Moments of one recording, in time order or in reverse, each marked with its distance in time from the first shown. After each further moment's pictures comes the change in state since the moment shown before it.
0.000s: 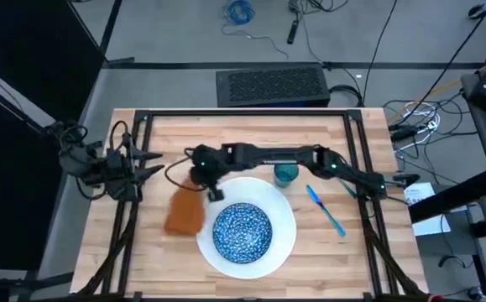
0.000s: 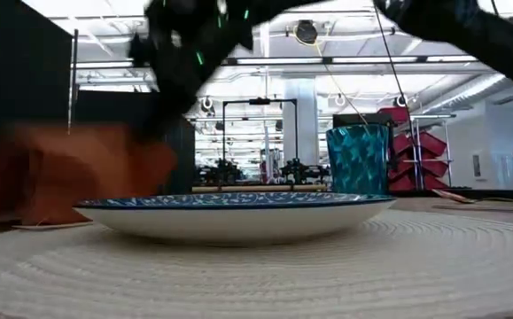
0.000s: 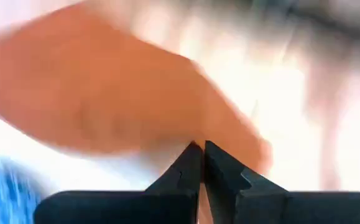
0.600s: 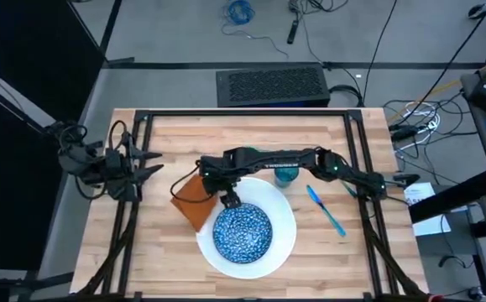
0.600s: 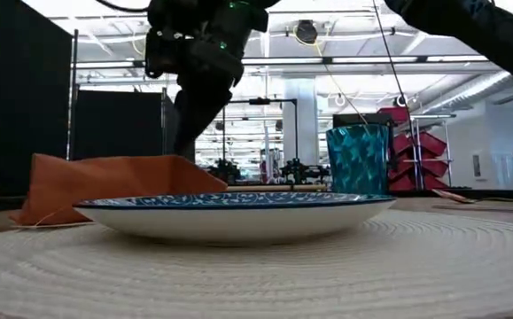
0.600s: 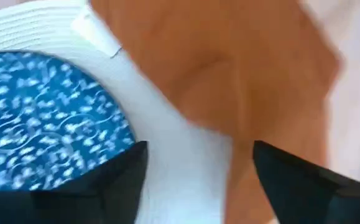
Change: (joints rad) left arm 0.000 -0.008 0.000 0.003 -0.001 0.012; right arm 0.053 -0.067 0.003 -0.211 0.104 0.026
